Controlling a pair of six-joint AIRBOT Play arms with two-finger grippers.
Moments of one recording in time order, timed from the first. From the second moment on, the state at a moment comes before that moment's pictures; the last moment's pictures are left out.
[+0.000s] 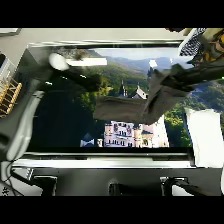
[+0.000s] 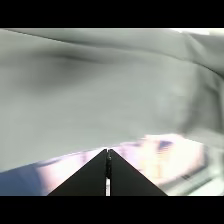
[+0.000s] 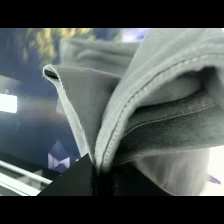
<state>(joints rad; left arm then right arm) -0.32 -1.77 1.96 1.14 -1.38 -1.89 -0.09 -1.34 1.64 -0.93 1.48 1.59</state>
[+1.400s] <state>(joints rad) 0.15 -1.44 1.96 1.40 -1.61 -1.84 0.38 -1.68 1.64 -0.56 1.05 1.62</state>
